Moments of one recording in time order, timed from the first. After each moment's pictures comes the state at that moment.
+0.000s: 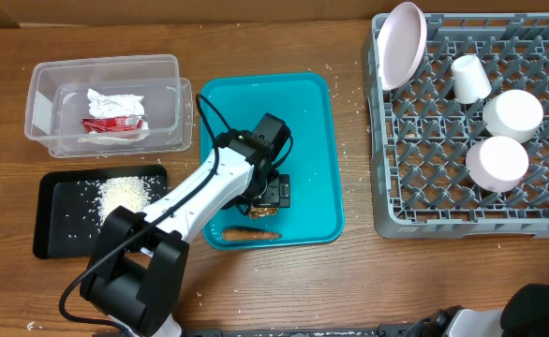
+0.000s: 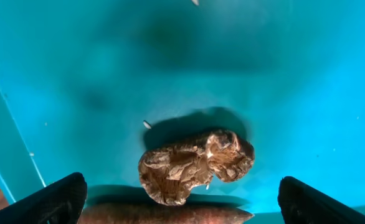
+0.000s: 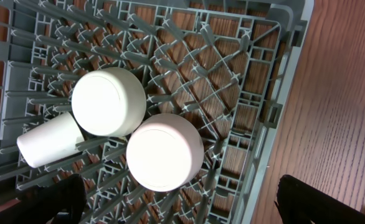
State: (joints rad) left arm -0.54 1.80 1.23 -0.95 0.00 -0.54; right arm -0.65 1.58 1.79 -1.35 0.06 0.73
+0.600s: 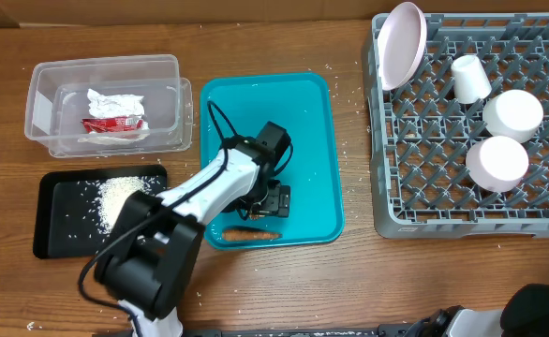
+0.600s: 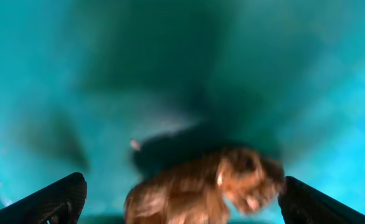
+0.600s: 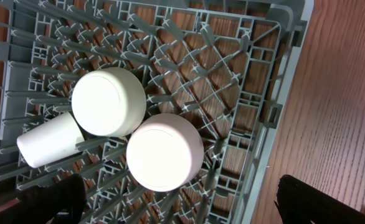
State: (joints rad) left arm -0.54 1.89 1.19 -0.90 0.02 -0.47; right arm -0.65 1.58 1.79 -1.35 0.06 0.73
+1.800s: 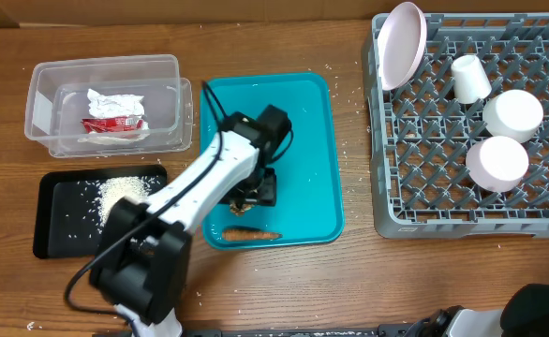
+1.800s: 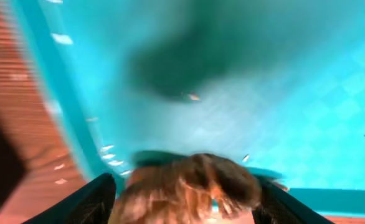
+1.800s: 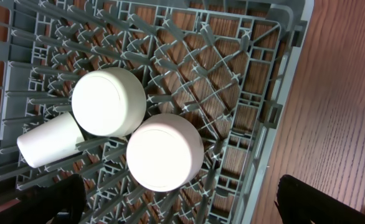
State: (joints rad) left arm -0.52 1.85 1.40 -1.22 -0.08 -0.53; right arm -0.65 1.58 1.79 -1.35 0.06 0.73
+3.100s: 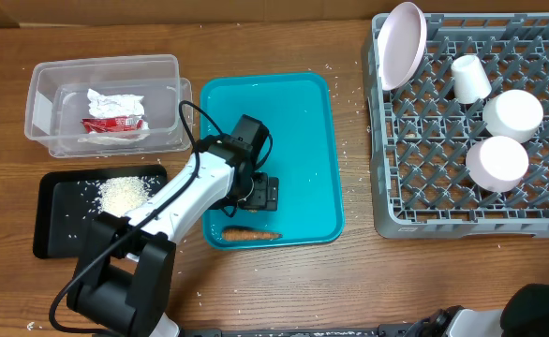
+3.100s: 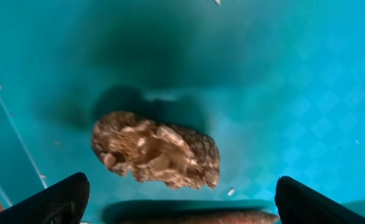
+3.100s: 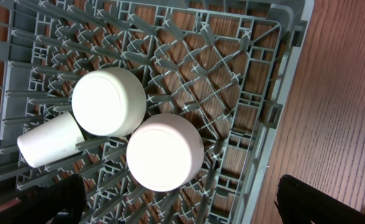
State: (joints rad) left arm -0.45 1.75 1.13 -0.86 0.06 -0.41; right arm -0.65 1.58 1.79 -1.35 0.06 0.73
